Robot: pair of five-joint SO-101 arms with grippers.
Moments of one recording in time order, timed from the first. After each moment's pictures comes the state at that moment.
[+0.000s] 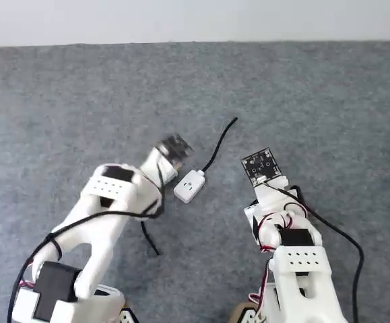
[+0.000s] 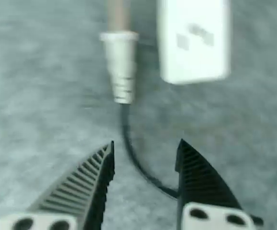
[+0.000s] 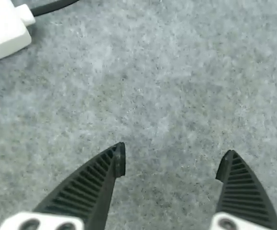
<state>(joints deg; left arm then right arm) 11.1 -7.2 46.5 52.5 -27.6 -4.2 -50.7 79.0 33.8 22.1</state>
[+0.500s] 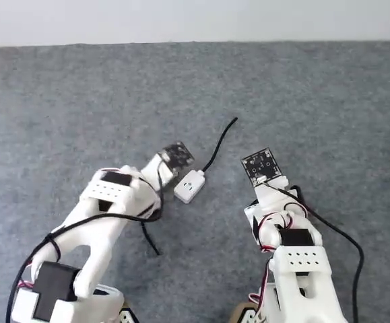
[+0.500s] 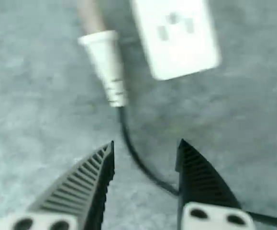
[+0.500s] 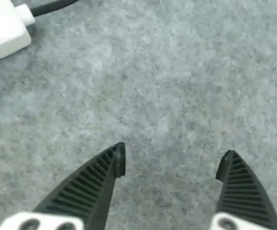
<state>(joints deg) 8.5 -7.2 49.1 46.2 -33.0 -4.1 -50.7 79.0 33.8 22.1</state>
